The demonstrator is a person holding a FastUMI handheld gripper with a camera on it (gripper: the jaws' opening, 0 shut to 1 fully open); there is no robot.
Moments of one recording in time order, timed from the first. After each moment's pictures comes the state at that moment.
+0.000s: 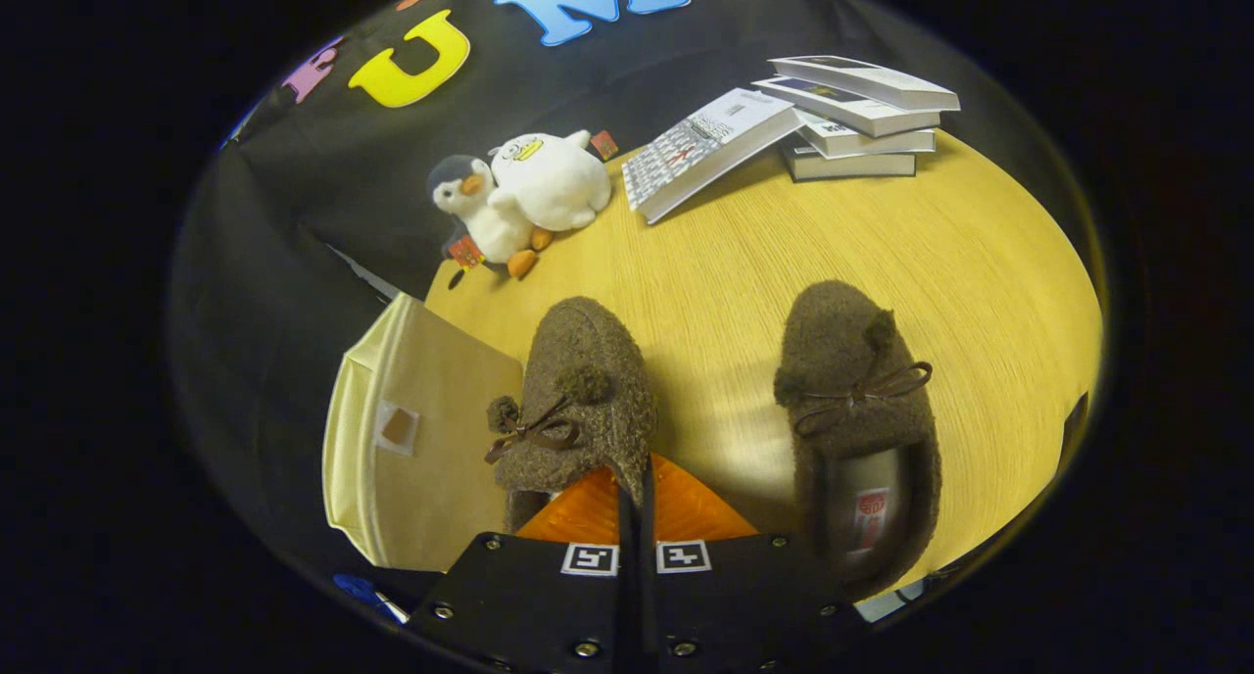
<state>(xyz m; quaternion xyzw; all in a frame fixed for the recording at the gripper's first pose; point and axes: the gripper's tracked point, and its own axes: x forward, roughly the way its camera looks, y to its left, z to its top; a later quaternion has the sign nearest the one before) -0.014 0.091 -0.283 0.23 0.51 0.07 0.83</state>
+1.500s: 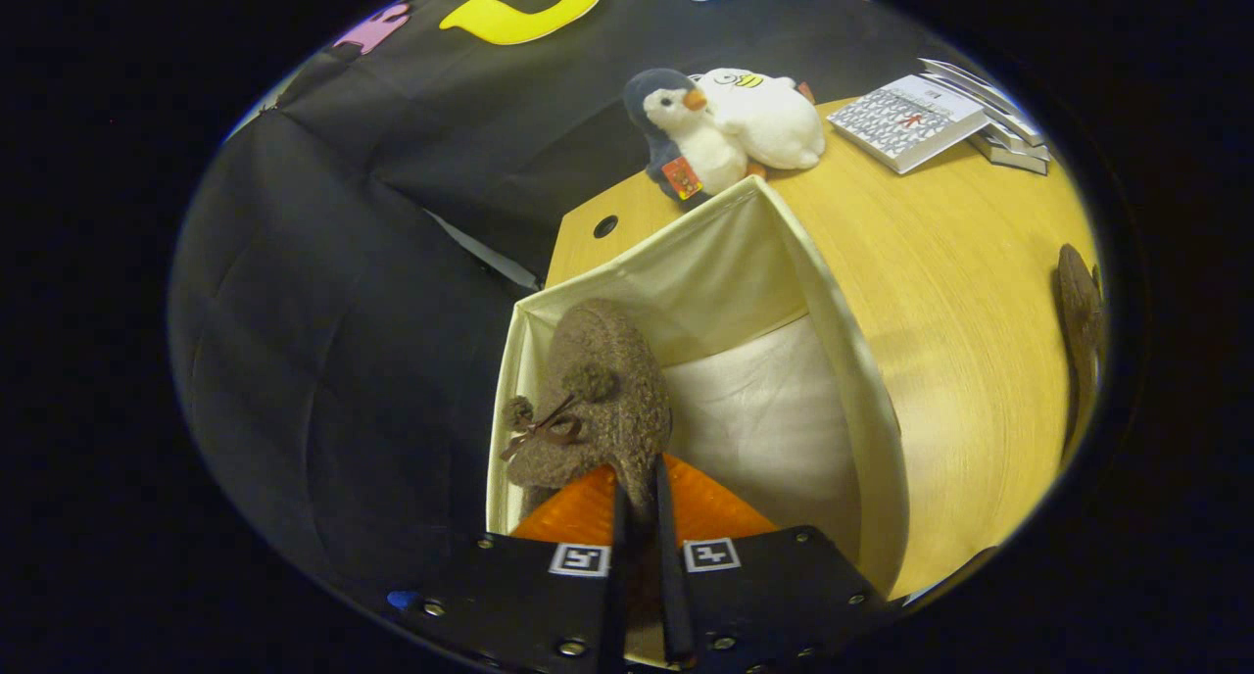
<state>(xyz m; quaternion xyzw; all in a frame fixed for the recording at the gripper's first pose) -0.008 0.363 -0.267 0.25 0.53 0.18 0.79</state>
